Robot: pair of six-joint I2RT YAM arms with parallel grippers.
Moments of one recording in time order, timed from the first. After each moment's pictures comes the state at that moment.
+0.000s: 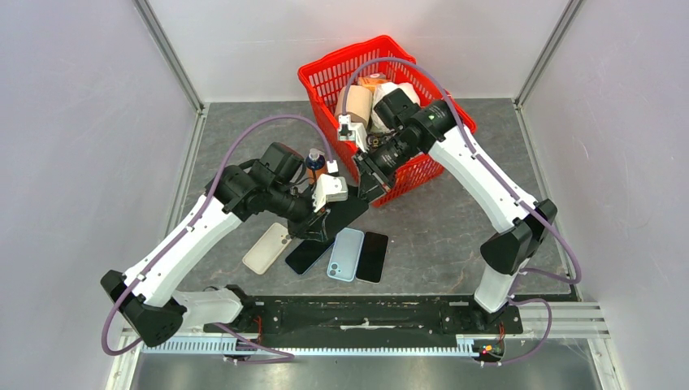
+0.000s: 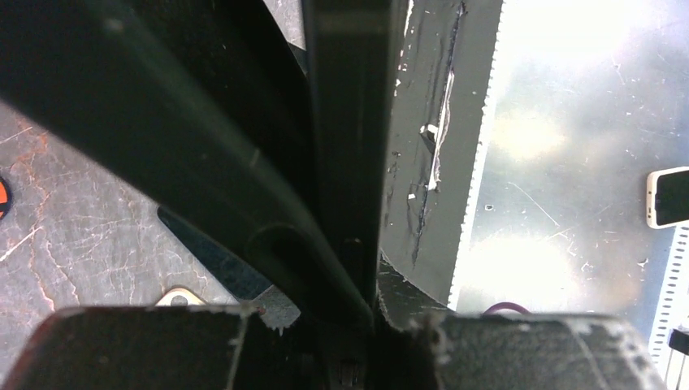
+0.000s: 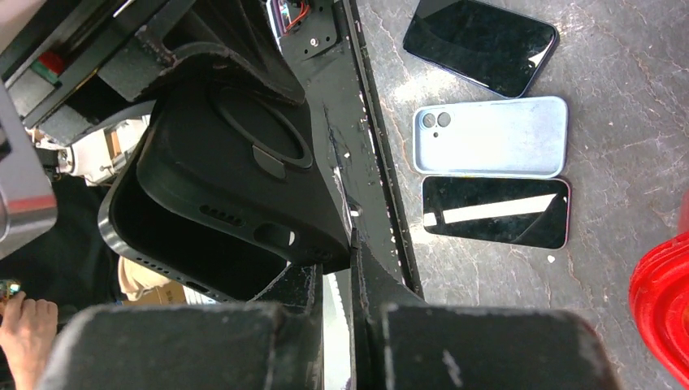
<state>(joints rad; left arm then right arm) -0.71 1.21 1.35 -1.15 0.63 0.44 0.66 1.78 2.00 -1.38 -0.84 -0.23</state>
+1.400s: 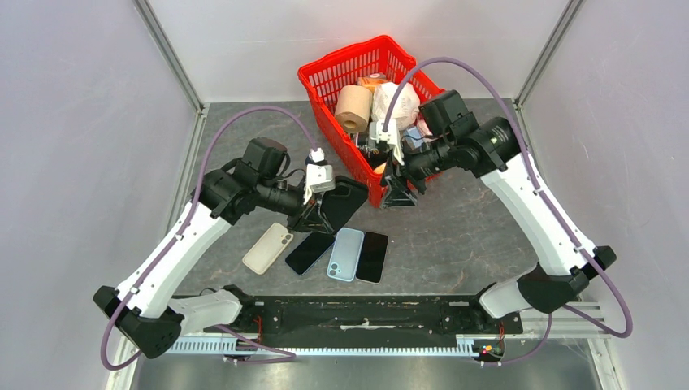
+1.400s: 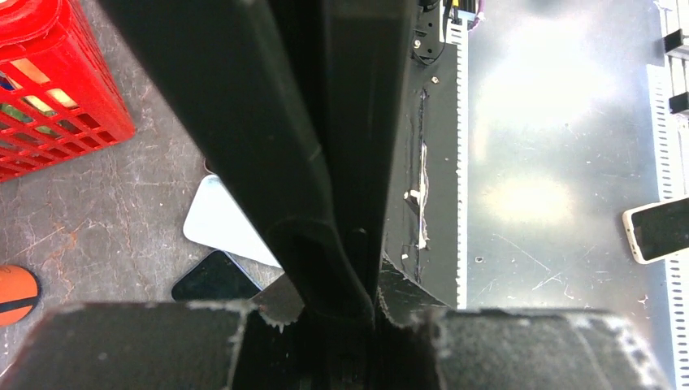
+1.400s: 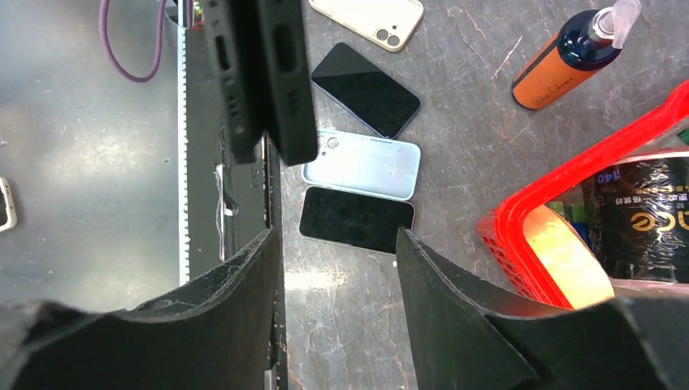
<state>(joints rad) -0.61 1.14 1.32 -1.00 0.83 0.45 0.61 1.47 1.86 -1.27 -0.75 -0.58</state>
